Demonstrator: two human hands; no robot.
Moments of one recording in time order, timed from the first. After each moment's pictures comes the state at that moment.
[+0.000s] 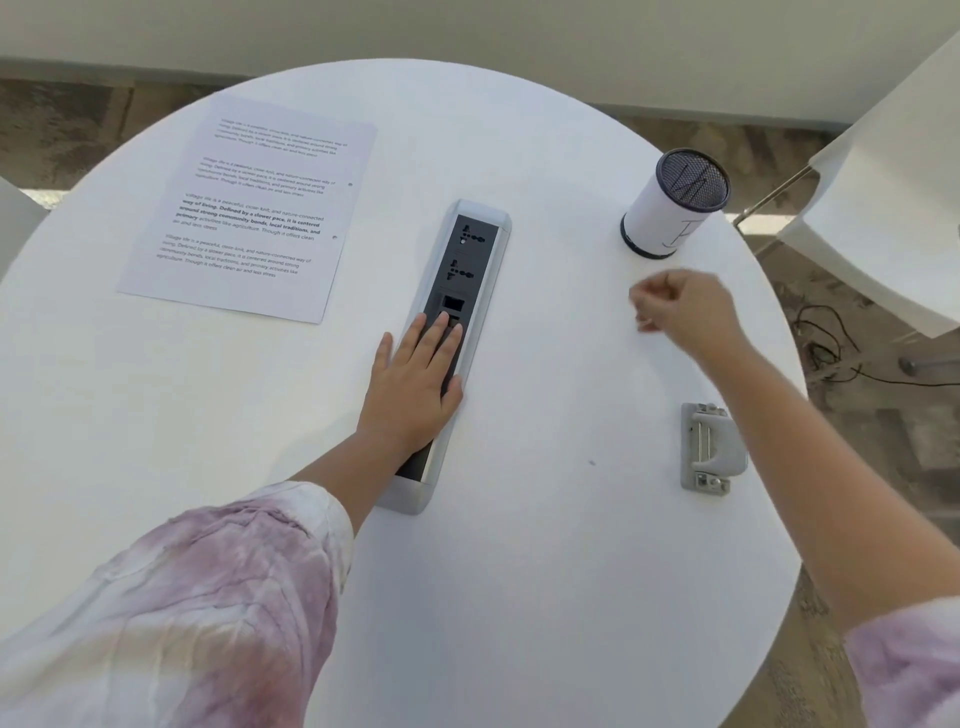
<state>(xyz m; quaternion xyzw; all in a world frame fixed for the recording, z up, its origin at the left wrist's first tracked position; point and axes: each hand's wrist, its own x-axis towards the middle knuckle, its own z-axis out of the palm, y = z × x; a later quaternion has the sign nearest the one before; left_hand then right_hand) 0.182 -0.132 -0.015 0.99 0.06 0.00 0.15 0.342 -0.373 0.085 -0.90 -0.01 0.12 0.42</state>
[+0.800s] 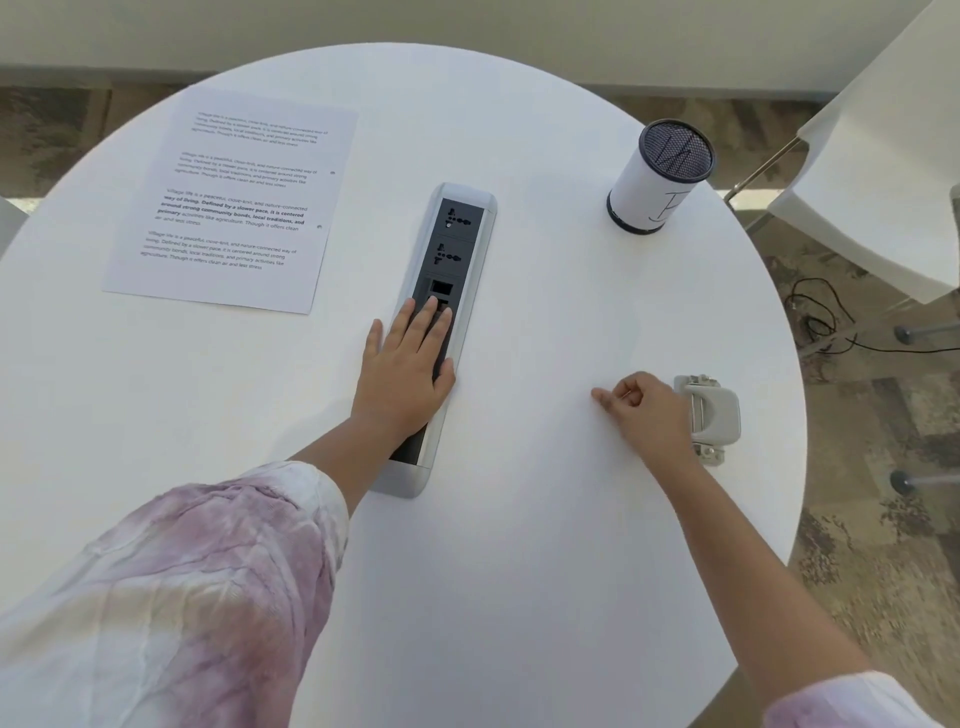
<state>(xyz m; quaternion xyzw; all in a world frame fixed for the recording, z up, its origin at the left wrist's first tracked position) 0.181 -0.133 -0.015 0.99 0.06 0.01 0.16 0.232 -0.400 0.020 -0.92 0.09 0.15 0.35</state>
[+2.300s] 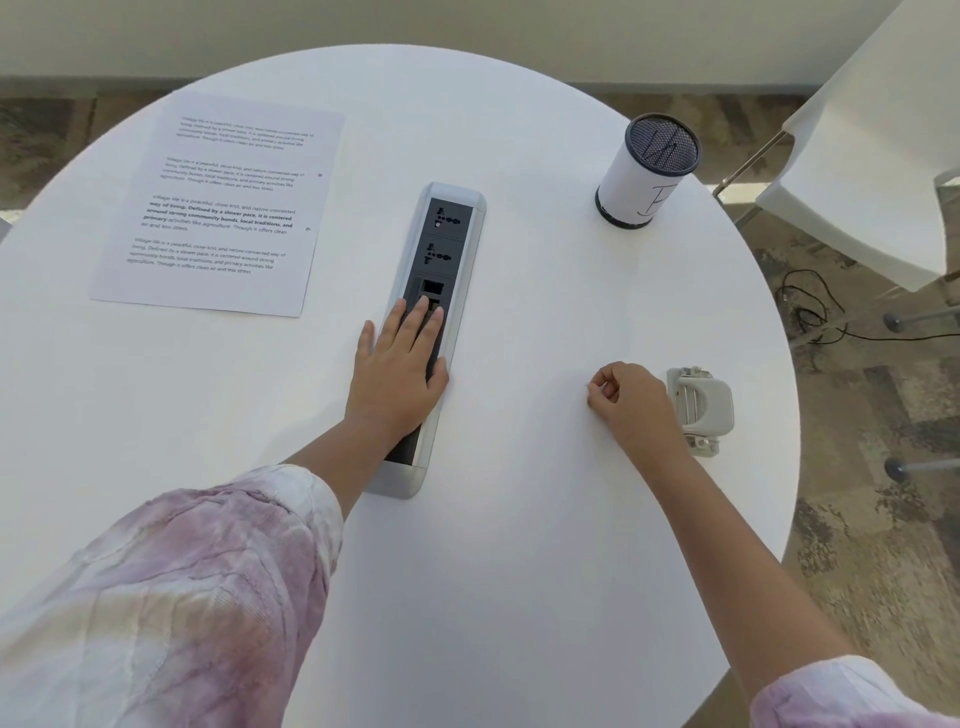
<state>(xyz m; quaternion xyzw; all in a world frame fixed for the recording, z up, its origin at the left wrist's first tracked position) 0.181 -0.133 -0.015 0.99 0.05 0.01 0.16 0.229 -0.396 0.016 -0.95 -0.03 0.12 0.27</state>
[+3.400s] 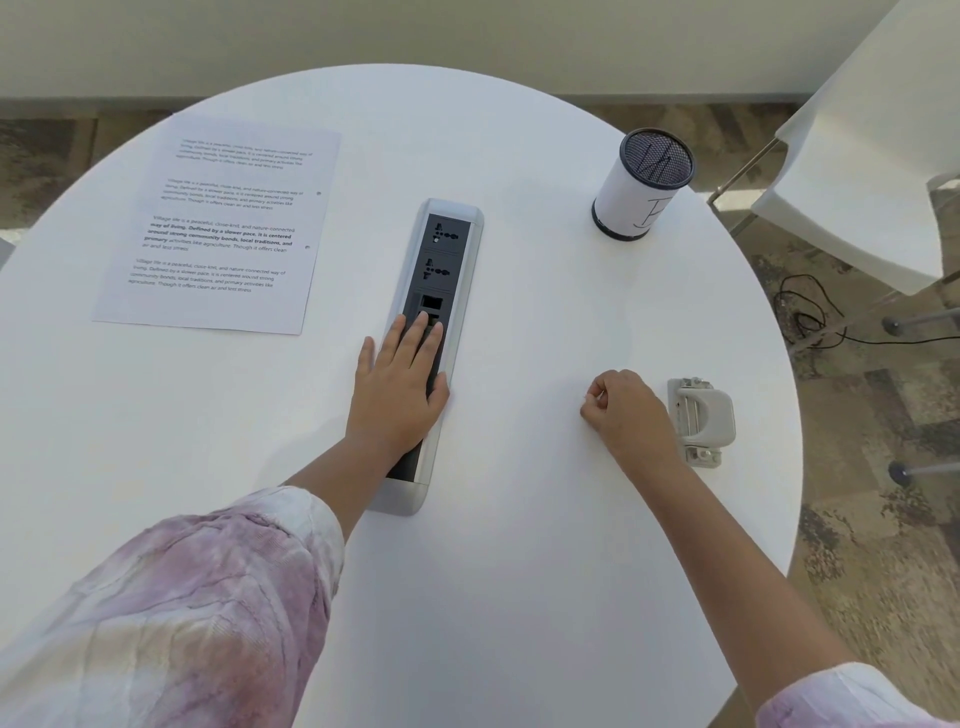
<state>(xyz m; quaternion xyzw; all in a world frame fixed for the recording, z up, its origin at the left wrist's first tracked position) 0.181 -0.134 -0.013 0.99 0.05 0.02 0.16 0.232 -0.385 0.020 -0.97 -0.04 0.12 0.18</state>
